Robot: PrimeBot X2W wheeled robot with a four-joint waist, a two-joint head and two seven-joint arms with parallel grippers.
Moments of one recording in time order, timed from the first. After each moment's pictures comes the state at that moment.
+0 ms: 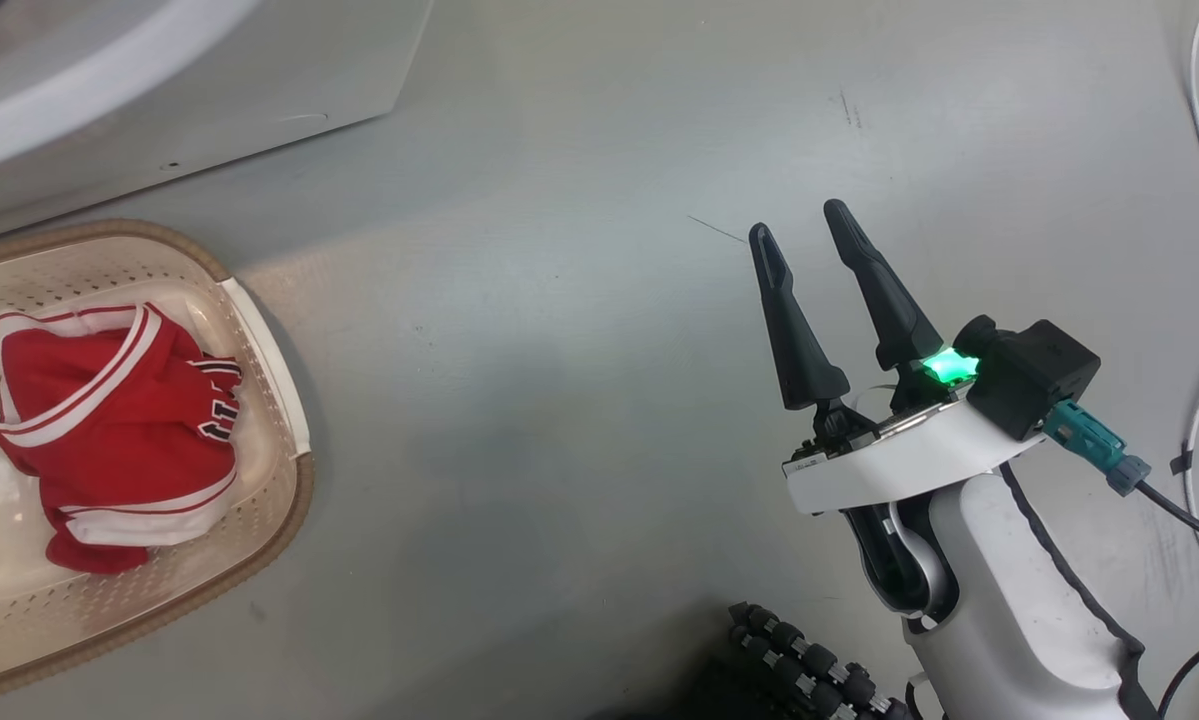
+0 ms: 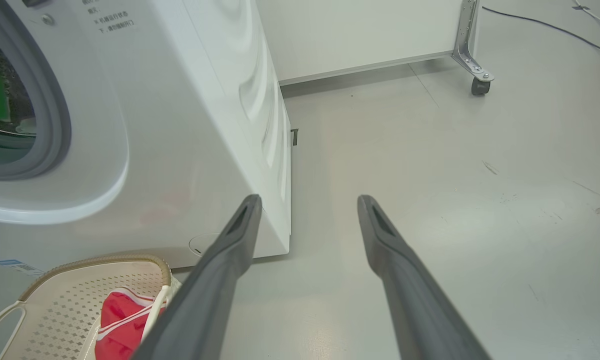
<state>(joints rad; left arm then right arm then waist) -1.15 0.47 -0.04 0.57 -0.12 0.12 0.49 -0.33 -0.04 0.39 0.07 0.50 0.09 -0.26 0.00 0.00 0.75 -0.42</state>
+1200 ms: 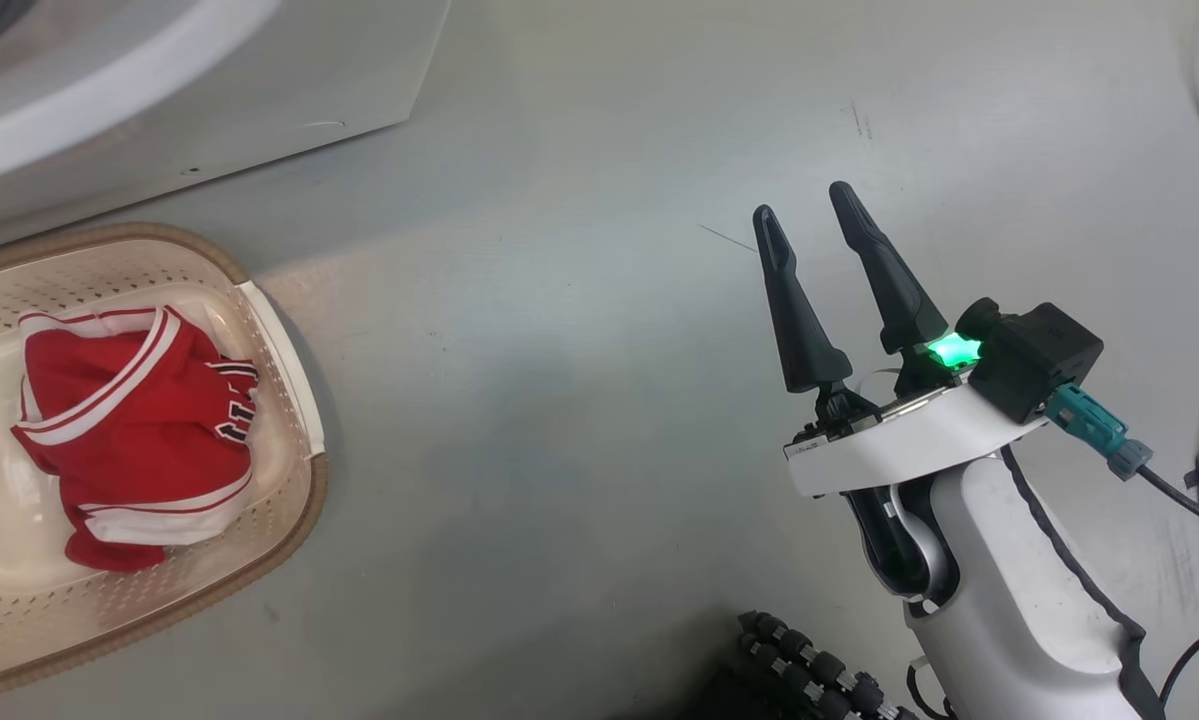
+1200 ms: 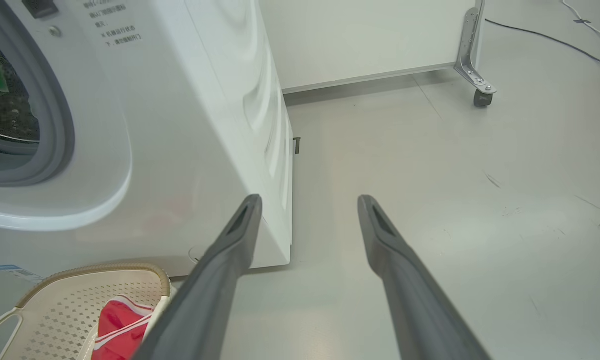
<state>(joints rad) -1.21 0.36 0.04 0.57 -0.20 0.12 0.47 -0.36 -0.04 0.38 0.09 0.49 0.09 -0.26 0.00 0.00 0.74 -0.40</state>
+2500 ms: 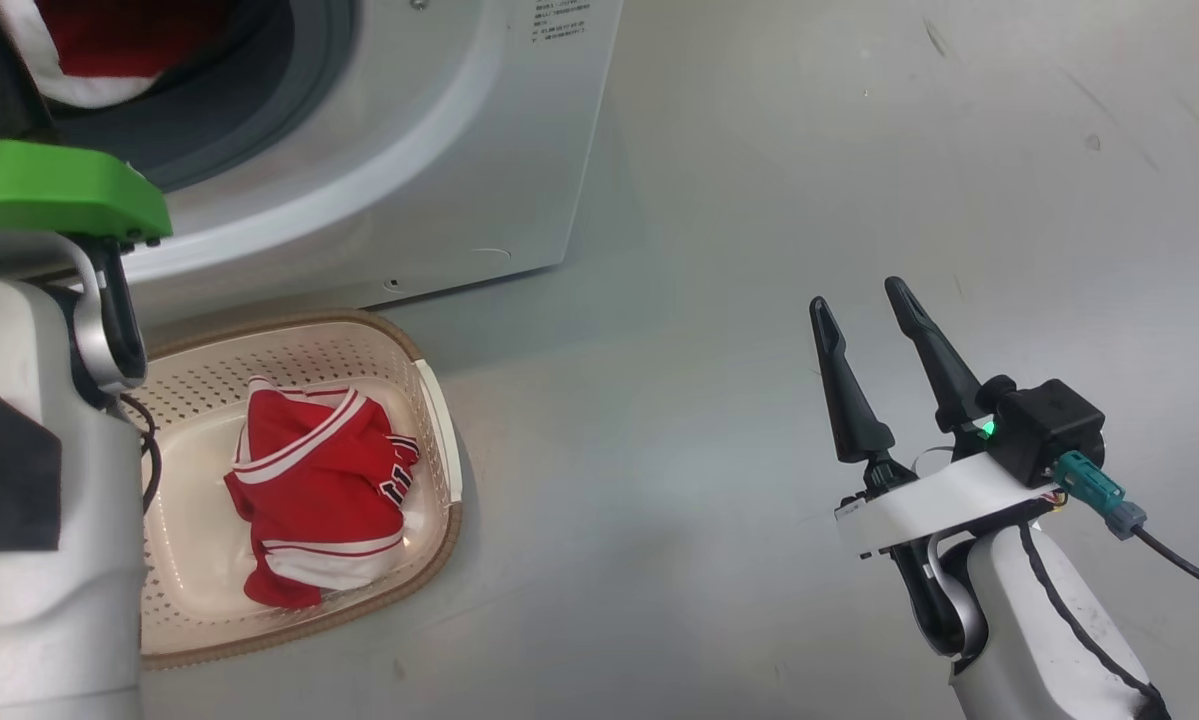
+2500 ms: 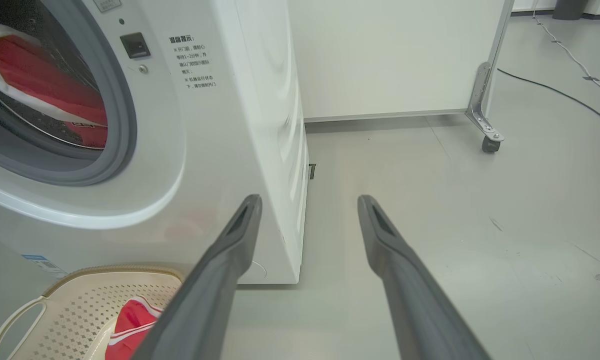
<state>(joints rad) -0.75 0.11 0.00 0.36 -0.25 0.11 -0.17 -0.24 -0.05 0.26 0.17 0.33 0.09 -0.26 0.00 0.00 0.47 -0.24</state>
